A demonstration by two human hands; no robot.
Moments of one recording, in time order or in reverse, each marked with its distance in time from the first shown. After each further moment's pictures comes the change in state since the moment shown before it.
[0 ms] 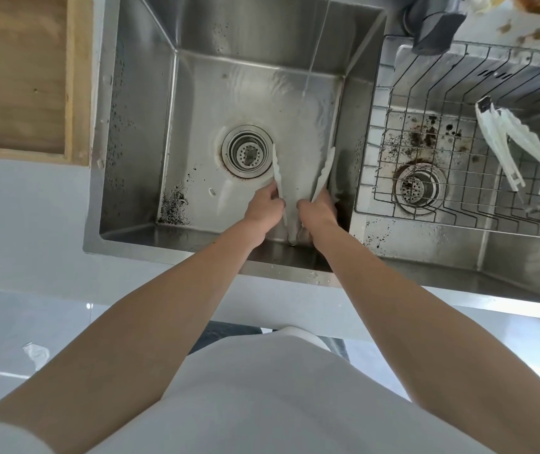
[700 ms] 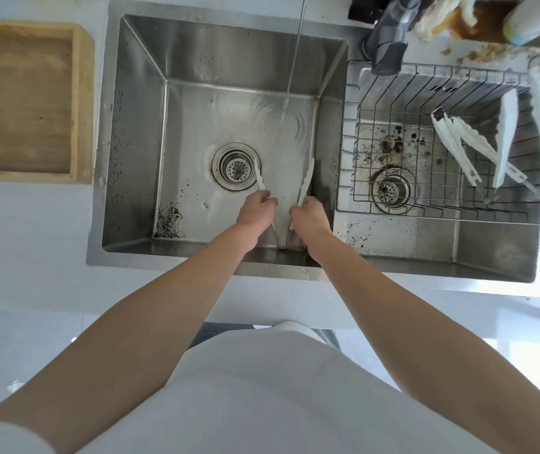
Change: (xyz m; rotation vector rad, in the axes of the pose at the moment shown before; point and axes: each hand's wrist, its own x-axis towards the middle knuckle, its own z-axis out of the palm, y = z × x) left_hand -0.023 0.020 -0.002 0.022 0.028 -0.018; right_hand -0.034 0.002 -0.016 0.050 -0.008 -0.096
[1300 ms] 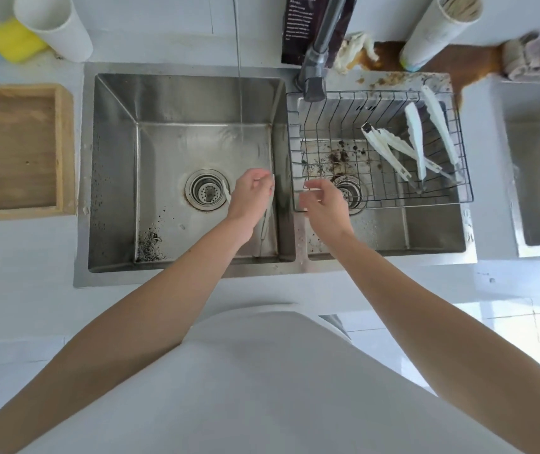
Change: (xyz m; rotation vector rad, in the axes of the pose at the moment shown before) left_hand -0.073 0.072 0.018 -0.129 -0.002 0.341; right_hand -0.063 -0.006 -0.095 0.039 0.235 -0.363
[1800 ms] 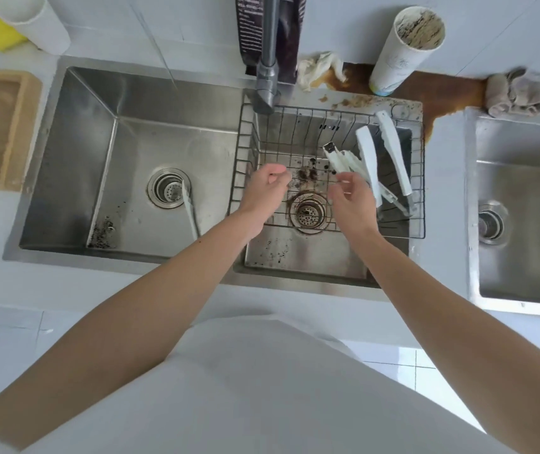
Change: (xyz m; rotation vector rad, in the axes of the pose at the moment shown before) left_hand 0.006 0.042 0.151 0.031 0.039 0.063; right_hand 0.083 0.046 -0.156 -0.042 0.025 -0.133
